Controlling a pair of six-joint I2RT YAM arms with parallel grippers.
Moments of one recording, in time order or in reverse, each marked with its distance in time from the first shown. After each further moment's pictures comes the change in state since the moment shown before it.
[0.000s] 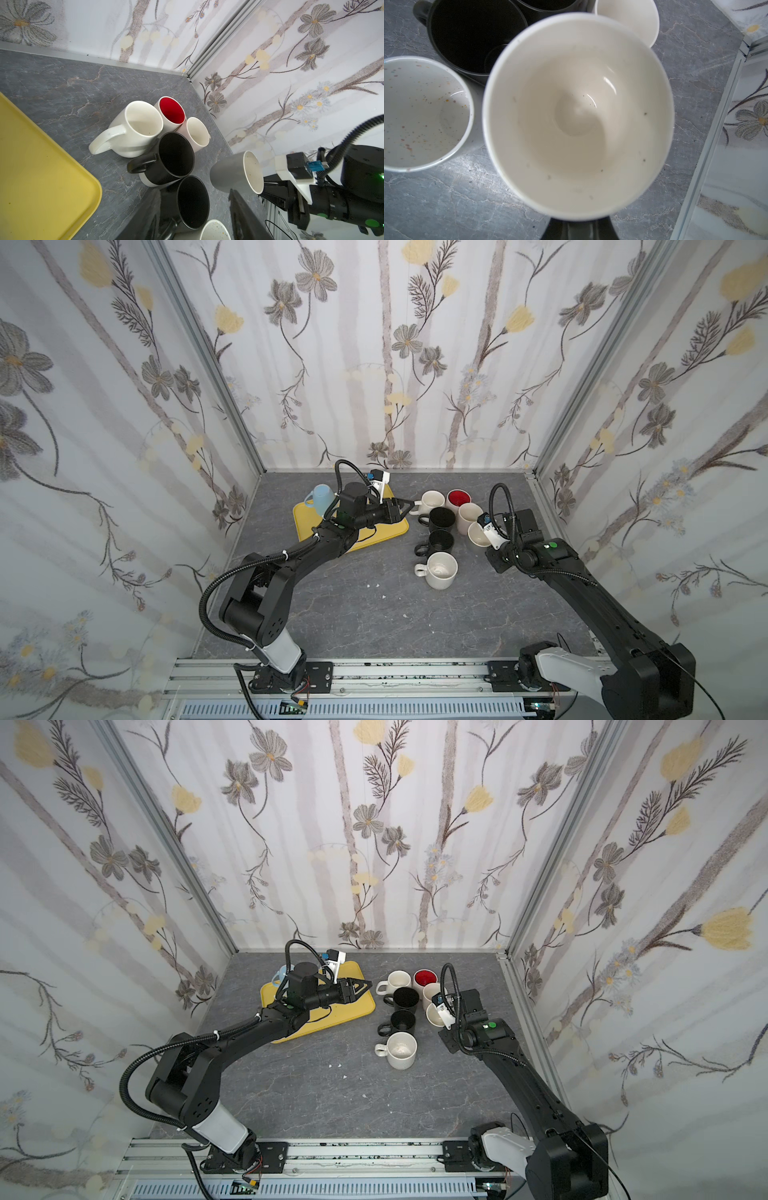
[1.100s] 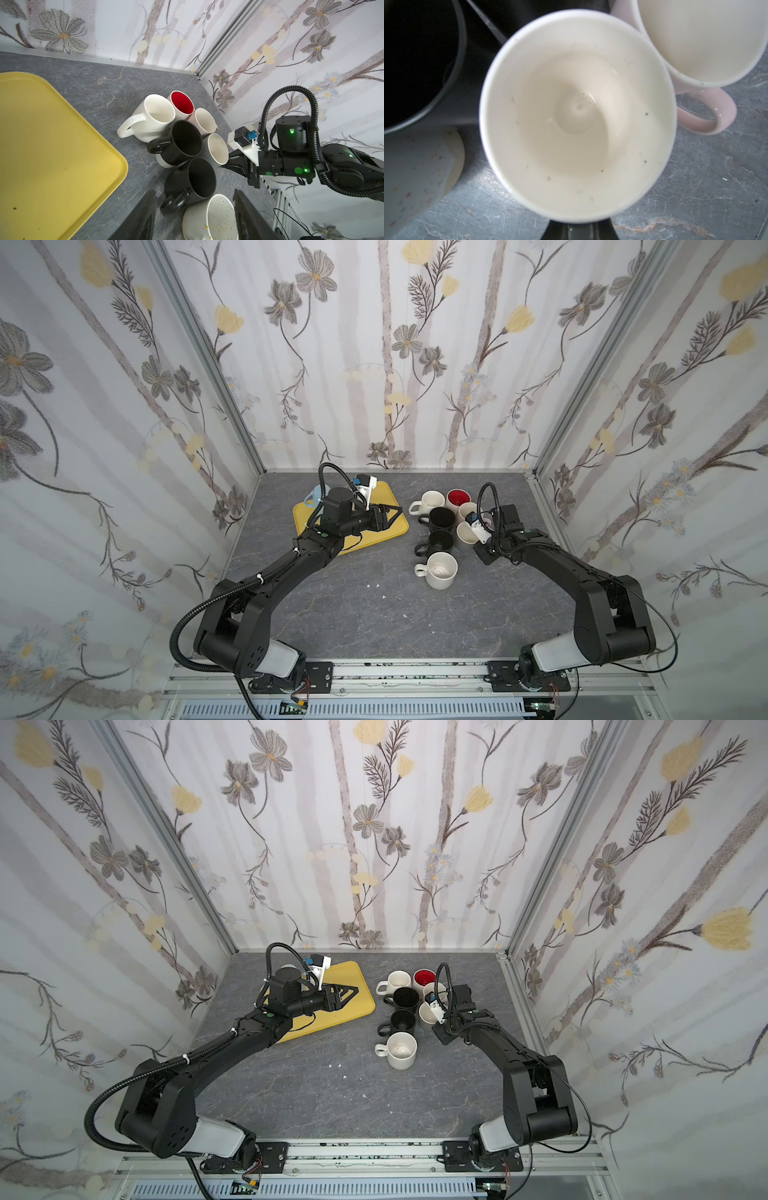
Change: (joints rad) left arm 0.050 -0.178 -0.097 -0.134 -0.018 0.085; right arm -0.069 0.312 -0.018 0.263 -0.130 -0.100
